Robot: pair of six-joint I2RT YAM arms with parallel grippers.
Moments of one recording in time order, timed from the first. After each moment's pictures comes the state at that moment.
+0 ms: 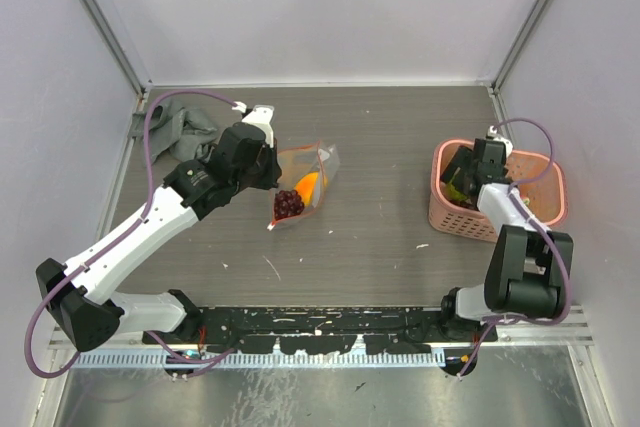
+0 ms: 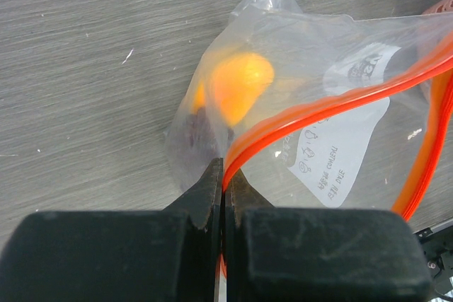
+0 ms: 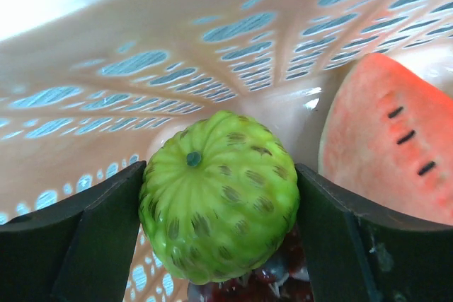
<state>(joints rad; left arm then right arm) -0.72 1.24 1.26 -0.64 -0.22 -0.43 -0.19 1.43 0.78 -0.16 0.12 0.35</state>
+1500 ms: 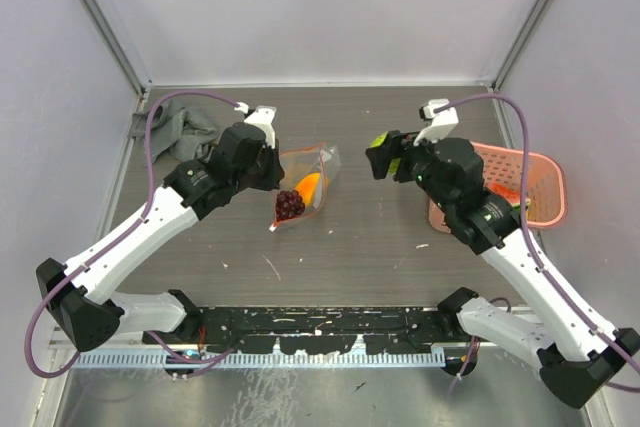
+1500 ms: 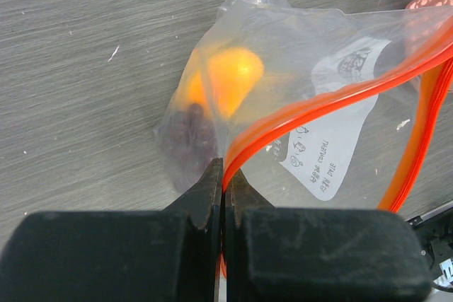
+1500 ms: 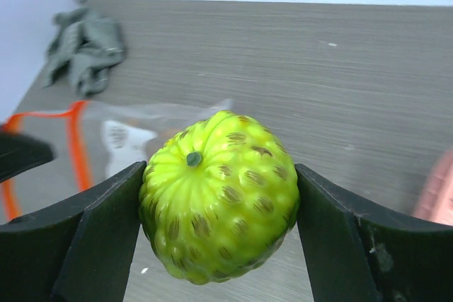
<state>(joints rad) -0.72 1.24 1.26 -0.64 -0.18 -0.43 0.52 0.89 1.03 -0.38 0.18 0.32</state>
